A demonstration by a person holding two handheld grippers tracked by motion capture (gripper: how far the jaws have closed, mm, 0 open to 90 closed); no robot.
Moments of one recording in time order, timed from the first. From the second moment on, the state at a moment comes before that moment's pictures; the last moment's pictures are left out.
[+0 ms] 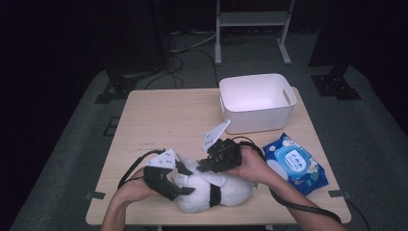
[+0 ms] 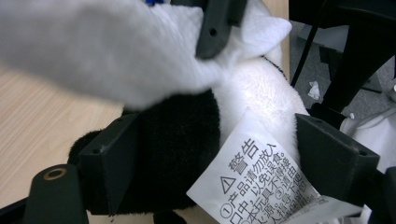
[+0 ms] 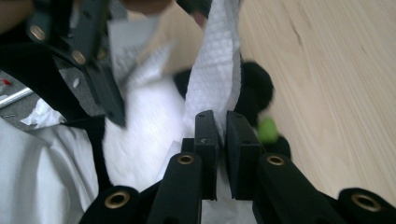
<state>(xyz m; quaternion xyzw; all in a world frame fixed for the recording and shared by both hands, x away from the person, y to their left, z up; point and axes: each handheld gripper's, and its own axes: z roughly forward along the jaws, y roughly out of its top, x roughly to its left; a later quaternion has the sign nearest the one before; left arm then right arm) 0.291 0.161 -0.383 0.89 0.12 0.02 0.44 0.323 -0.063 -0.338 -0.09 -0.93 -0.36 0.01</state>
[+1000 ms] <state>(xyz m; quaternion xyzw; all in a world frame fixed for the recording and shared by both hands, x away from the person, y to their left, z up) 0.291 0.157 -0.381 0.89 0.12 0.00 0.43 0.324 -0.074 -0.345 -0.10 -0.93 -0.35 0.03</state>
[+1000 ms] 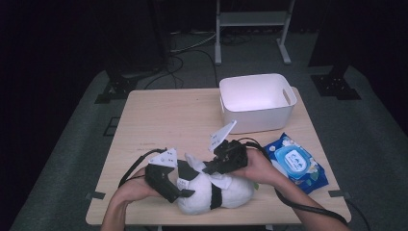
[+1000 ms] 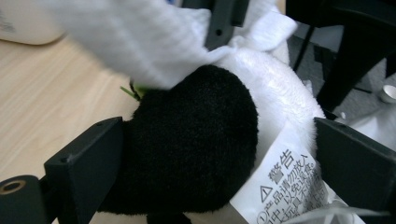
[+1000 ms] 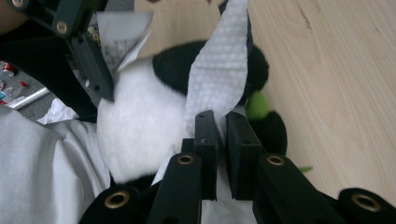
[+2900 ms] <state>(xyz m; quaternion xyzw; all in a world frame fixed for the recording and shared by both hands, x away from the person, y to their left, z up) 0.320 0.138 -0.371 0.90 0.11 0.00 0.43 0.320 -0.128 -0.362 -0.13 -0.93 -0.34 0.06</state>
